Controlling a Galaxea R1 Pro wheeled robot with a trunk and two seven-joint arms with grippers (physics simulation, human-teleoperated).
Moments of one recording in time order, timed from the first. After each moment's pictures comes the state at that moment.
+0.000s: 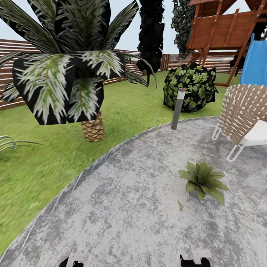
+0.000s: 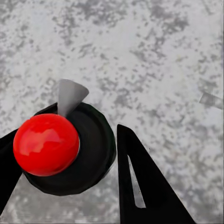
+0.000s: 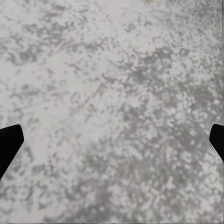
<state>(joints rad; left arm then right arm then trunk) -0.39 0.05 0.22 -0.09 -0.30 -0.37 0.03 -0.43 -0.06 0.18 -0.03 -0.11 -0.43 -0.10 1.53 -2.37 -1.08</state>
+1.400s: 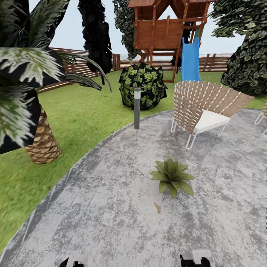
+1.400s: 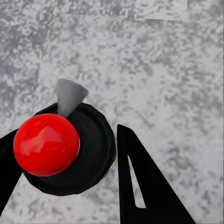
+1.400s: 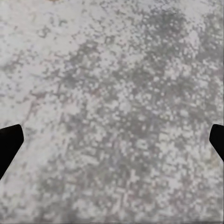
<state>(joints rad) -0.39 0.05 0.22 -0.09 -0.30 -0.37 0.02 -0.43 -0.06 0.18 -0.03 -0.11 -0.43 -0.09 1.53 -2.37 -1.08</state>
